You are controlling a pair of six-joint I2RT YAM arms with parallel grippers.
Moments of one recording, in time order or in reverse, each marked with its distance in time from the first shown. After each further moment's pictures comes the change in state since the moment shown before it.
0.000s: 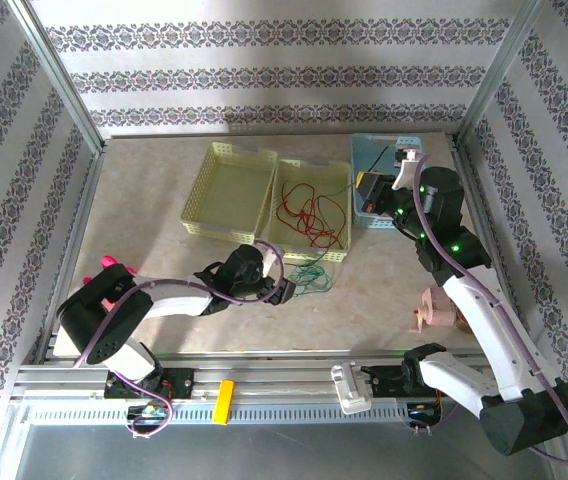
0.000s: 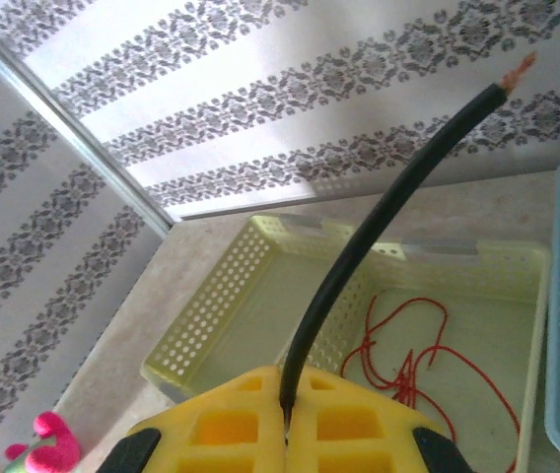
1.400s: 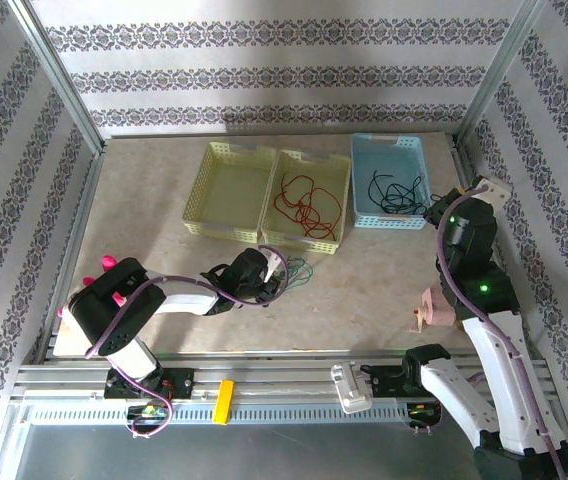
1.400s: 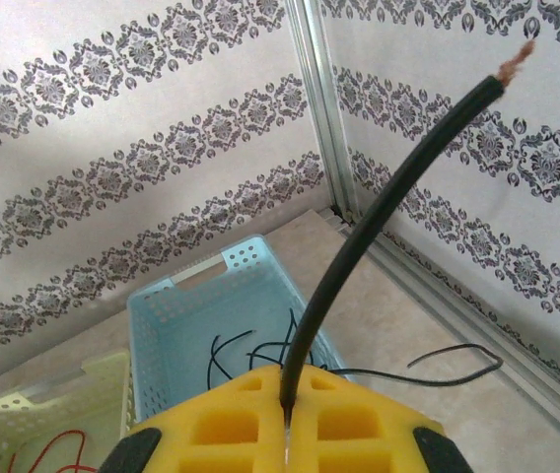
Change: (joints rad) left arm -0.008 0.060 -0.005 -0.033 -0.072 0.048; right arm -0.105 -0.231 -0.061 -0.194 0.773 -0.036
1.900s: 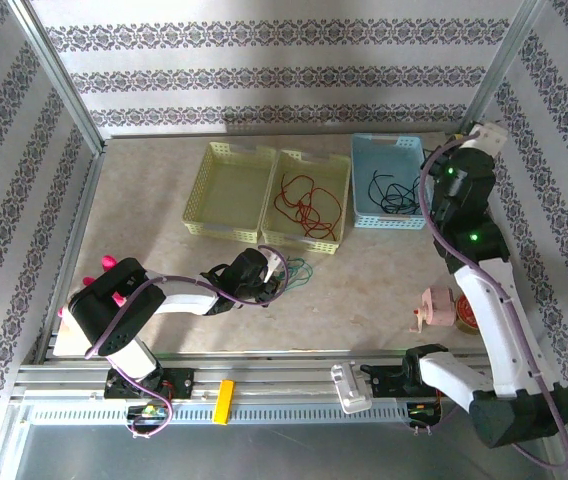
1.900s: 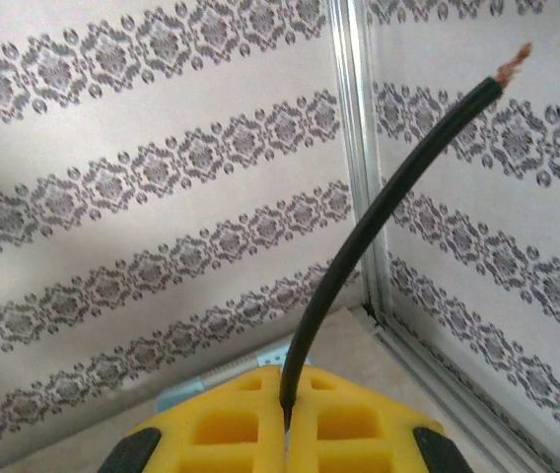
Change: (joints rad) left arm 0.000 -0.001 0.000 -0.007 0.000 -0.004; right arm -0.019 0.286 0.224 0.254 -0.010 -0.153
